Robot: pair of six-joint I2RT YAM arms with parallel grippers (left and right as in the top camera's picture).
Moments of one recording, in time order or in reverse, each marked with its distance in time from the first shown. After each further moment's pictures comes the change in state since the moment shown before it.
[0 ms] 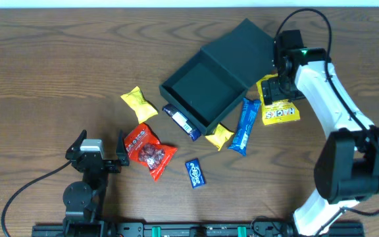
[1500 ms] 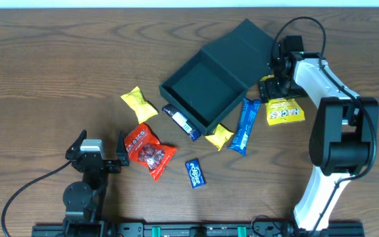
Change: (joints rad) left arm 0.000 0.000 0.000 0.000 0.000 0.000; right arm -0.089 0.215 0.011 0.201 -0.186 -0.083
